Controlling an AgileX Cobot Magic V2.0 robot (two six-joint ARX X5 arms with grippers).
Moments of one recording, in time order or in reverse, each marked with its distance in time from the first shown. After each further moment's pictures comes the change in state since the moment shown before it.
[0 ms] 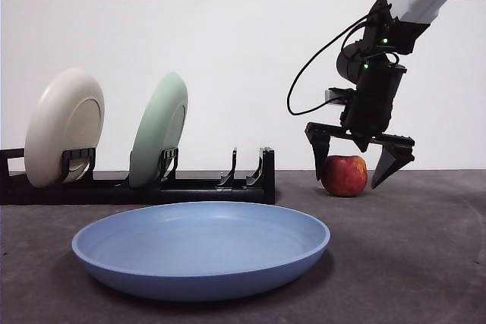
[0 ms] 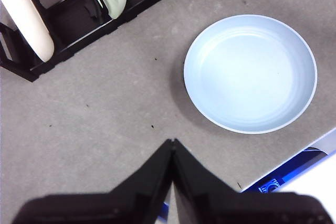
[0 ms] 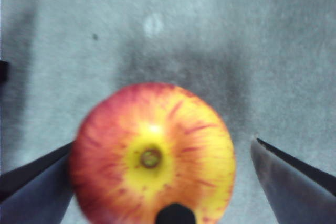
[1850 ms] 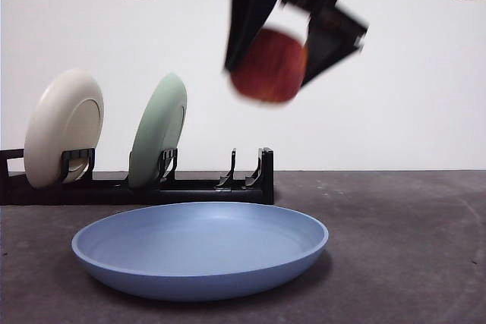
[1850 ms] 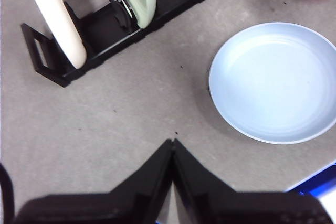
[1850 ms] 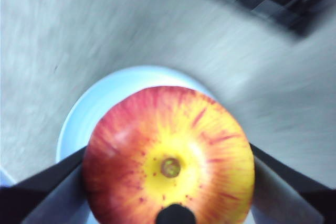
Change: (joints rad) left arm 0.002 0.000 0.000 0.000 -0.084 0.012; right arm 0.520 -0.764 -0.695 0.078 -0.051 0.013
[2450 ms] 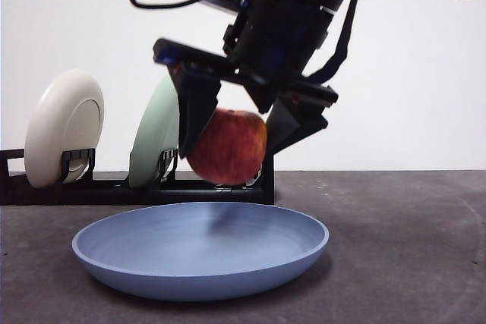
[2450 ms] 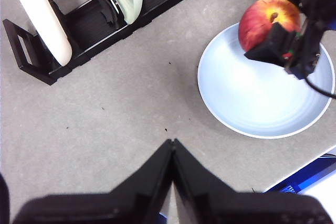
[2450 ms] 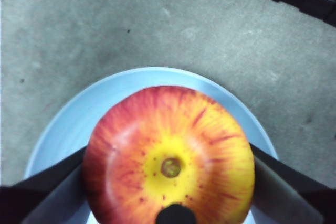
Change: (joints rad) left arm 0.000 0.000 0.000 0.000 0.034 0.000; right arm 0.164 0.065 -0.245 0.399 0.253 0.153
